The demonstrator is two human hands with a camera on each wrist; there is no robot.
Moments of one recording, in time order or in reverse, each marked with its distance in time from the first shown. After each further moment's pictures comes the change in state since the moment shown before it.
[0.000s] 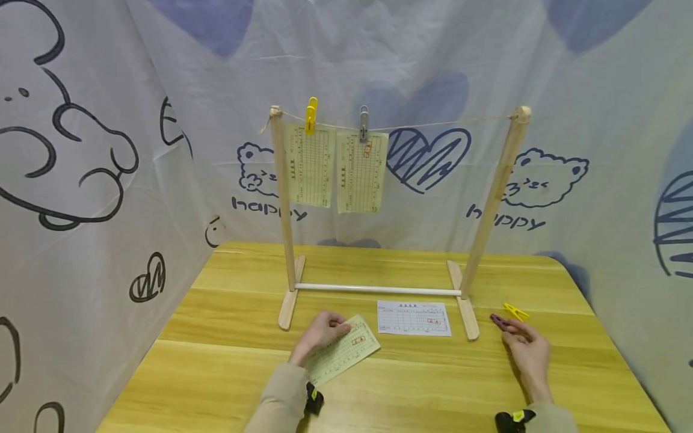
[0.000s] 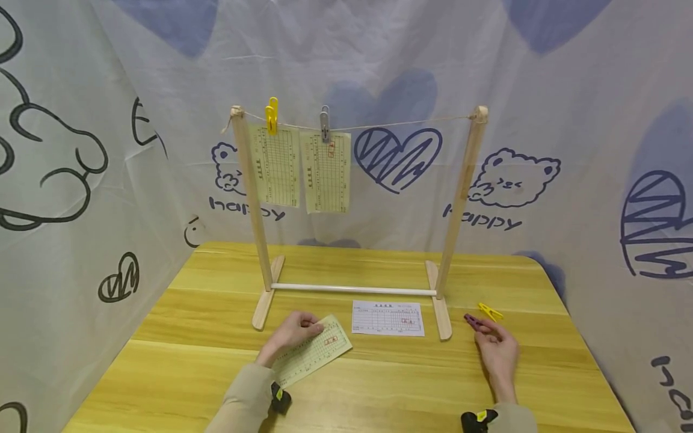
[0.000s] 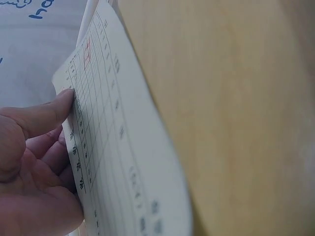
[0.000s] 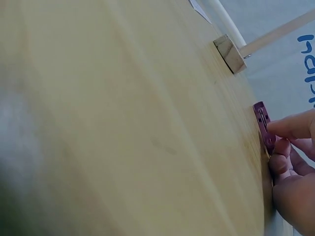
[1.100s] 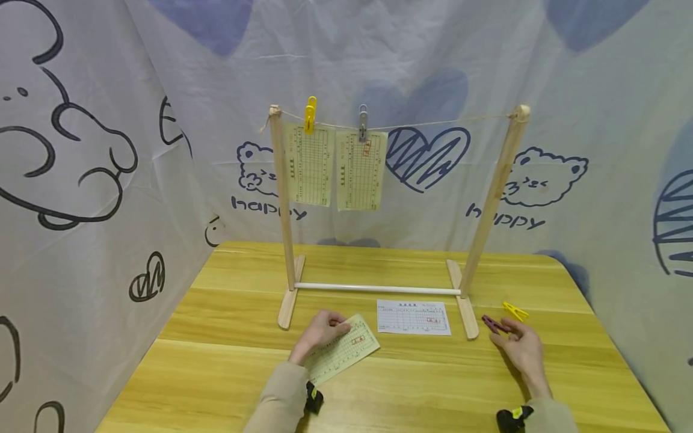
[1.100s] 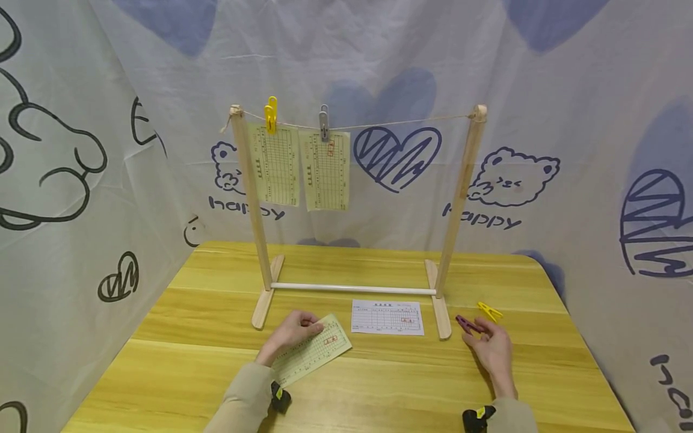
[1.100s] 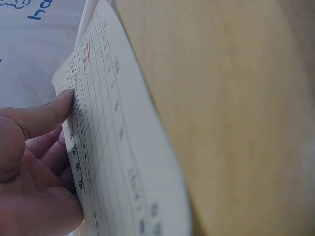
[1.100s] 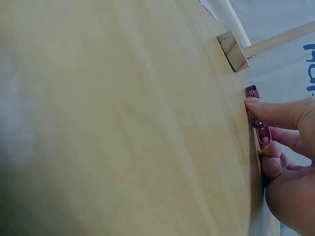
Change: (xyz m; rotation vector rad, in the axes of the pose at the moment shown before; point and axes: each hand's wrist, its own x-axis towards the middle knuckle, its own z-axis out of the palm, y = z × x) left_hand 0.001 0.000 0.001 0.008 0.008 -0.032; right_hand 0.004 -0.006 -0.005 -0.317 -0.233 -0.087
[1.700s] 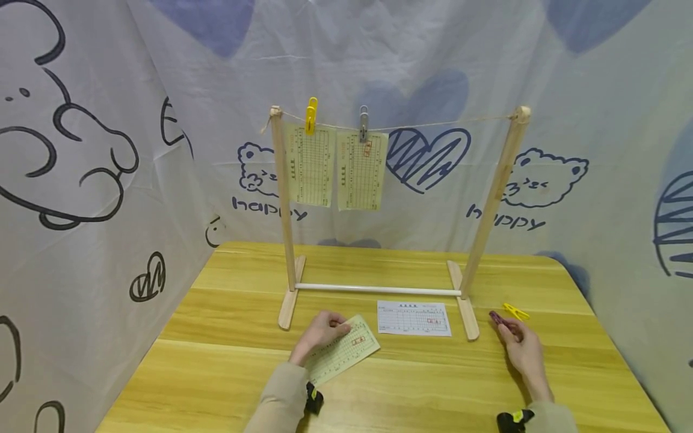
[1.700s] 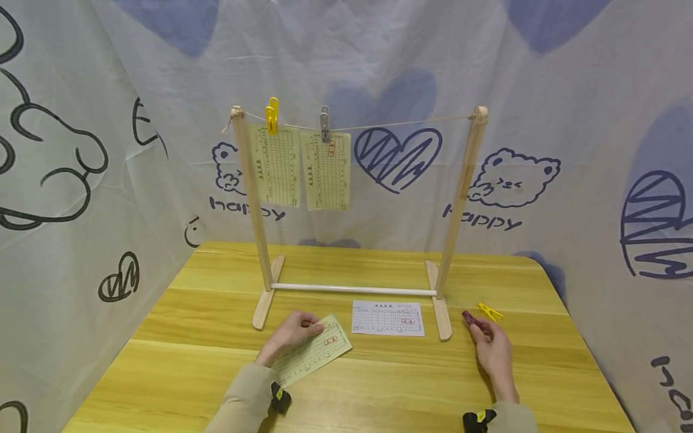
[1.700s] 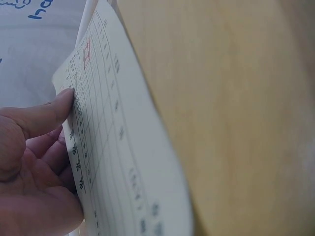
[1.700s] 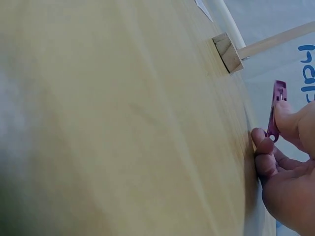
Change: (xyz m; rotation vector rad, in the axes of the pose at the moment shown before) left_hand -0.001 0.000 0.000 -0.014 -0.008 -0.011; right_hand -0.004 0.000 0.002 -0.022 0.122 -0.109
